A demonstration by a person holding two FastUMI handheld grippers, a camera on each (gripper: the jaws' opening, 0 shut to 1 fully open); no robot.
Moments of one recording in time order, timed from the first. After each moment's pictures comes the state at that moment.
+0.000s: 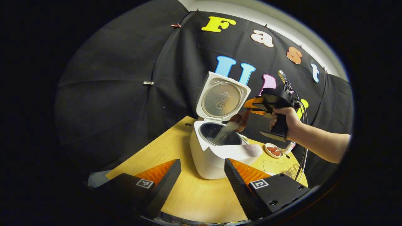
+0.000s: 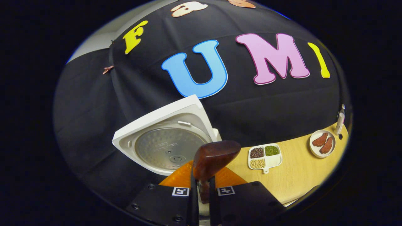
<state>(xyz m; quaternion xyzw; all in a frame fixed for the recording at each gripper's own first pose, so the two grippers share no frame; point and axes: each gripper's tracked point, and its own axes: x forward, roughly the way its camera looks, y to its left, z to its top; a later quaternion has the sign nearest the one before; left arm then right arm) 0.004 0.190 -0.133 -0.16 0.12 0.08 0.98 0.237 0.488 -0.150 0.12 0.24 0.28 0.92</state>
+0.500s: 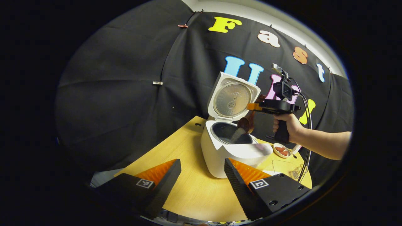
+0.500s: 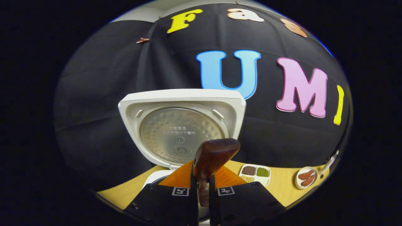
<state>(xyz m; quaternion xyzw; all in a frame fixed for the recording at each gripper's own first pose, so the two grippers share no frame) -0.010 0.214 -0.141 -0.15 0.12 0.11 0.97 0.215 0.529 -0.161 -0.08 0.14 0.35 0.92</state>
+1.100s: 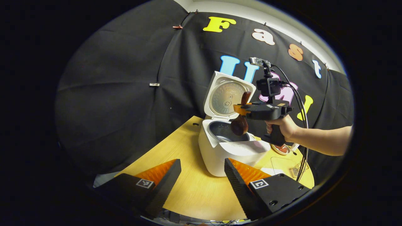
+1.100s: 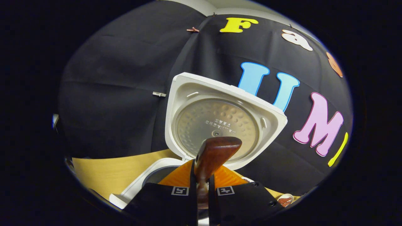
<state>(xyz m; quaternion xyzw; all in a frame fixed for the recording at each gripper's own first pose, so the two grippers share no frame) -0.013 0.199 -0.141 -0.13 0.12 0.10 0.98 0.181 0.549 -0.161 -0.16 0.09 0.41 0.89</state>
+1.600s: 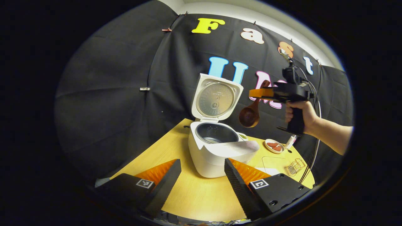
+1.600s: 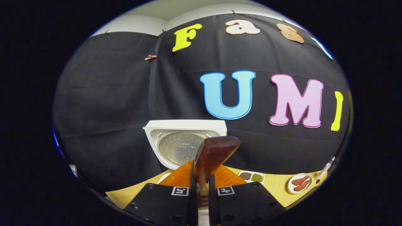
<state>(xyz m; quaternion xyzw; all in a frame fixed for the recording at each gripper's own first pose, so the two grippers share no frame) -0.005 0.160 -0.125 -0.11 0.11 0.07 0.99 0.181 0.428 -0.058 0.01 0.11 0.37 0.92</state>
